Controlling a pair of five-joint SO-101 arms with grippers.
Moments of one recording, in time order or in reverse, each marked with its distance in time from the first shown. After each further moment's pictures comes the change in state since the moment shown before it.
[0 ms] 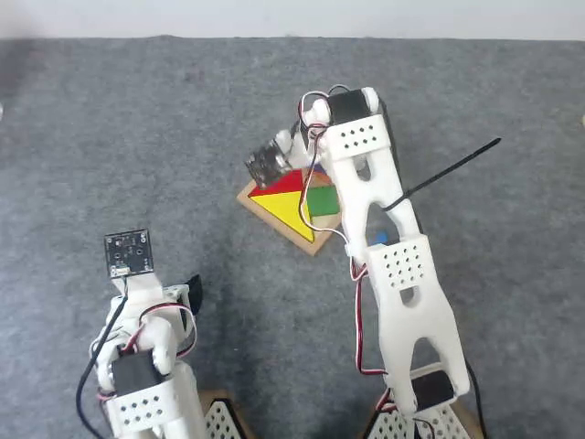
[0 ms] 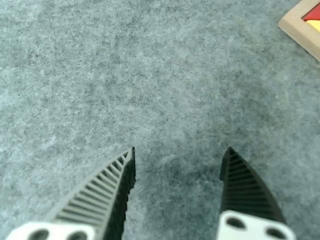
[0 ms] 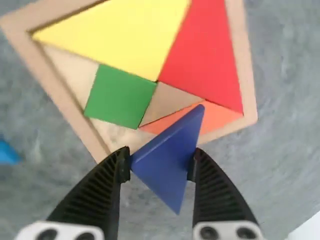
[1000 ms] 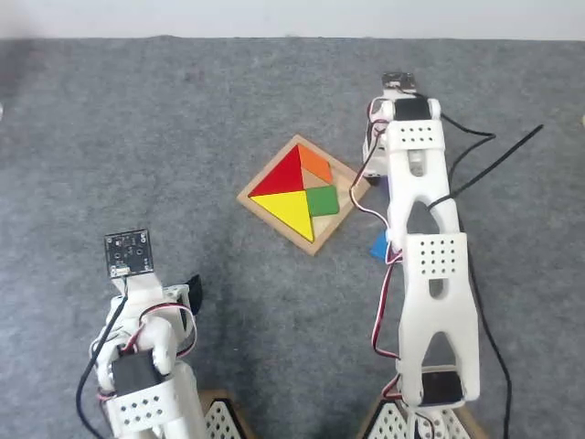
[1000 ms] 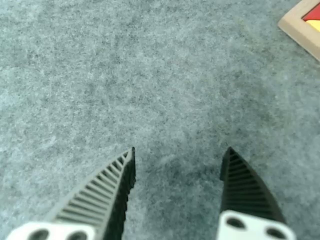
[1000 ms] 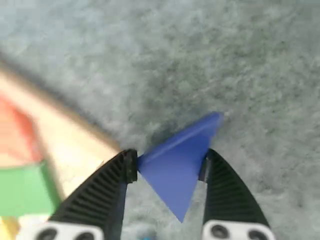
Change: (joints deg) left arm 0.0 0.0 0.0 0.0 0.0; right arm 14.1 2.8 8.6 -3.2 -108.7
